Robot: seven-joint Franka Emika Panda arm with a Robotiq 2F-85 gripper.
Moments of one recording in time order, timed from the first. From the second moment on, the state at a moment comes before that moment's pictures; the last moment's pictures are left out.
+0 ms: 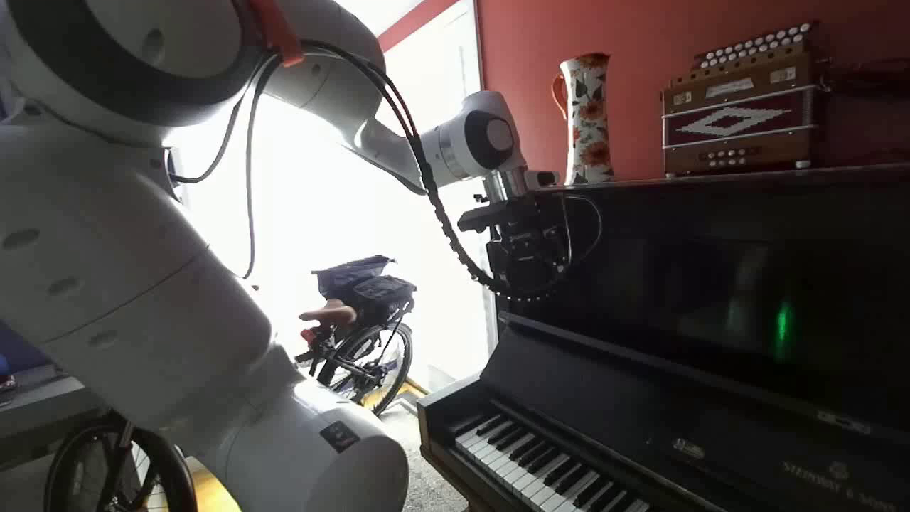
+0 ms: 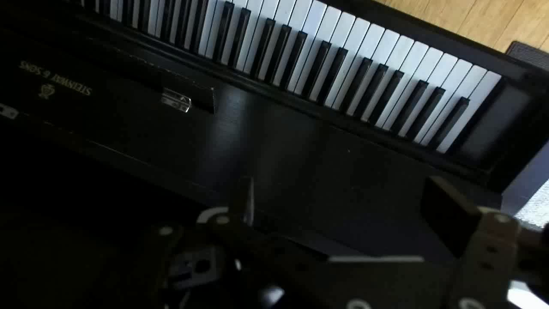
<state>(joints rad) 0.01 -0.45 0.10 -2.33 -0.17 2.02 -0.02</state>
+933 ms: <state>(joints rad) 0.07 -0.36 0.11 -2.37 -0.11 2.03 -0.02</state>
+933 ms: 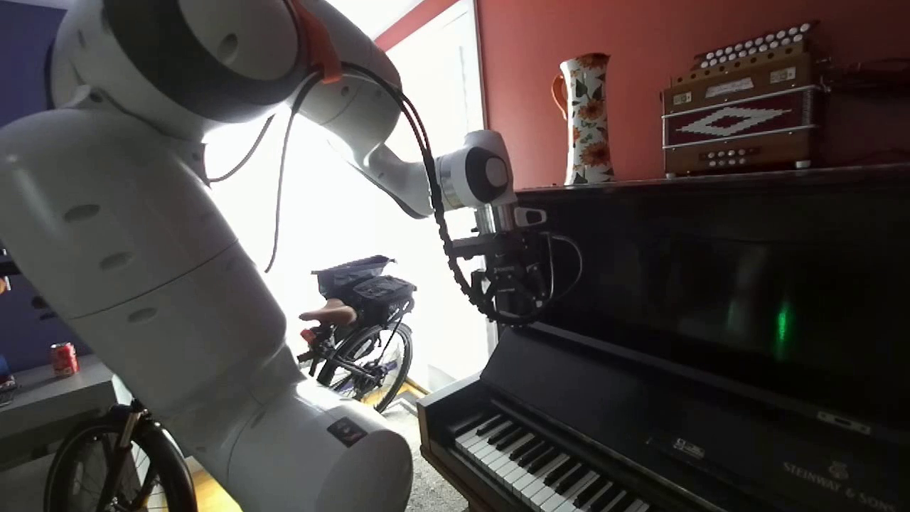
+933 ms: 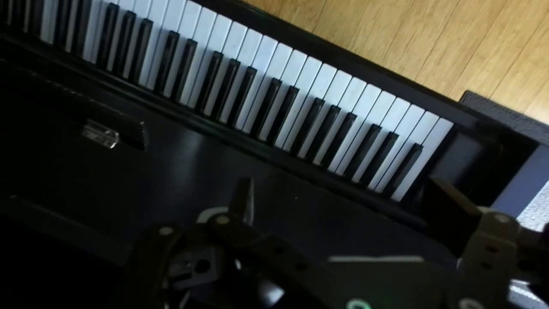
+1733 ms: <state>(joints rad) 0.17 -0.08 0.12 -2.57 0.09 2.40 -0.10</state>
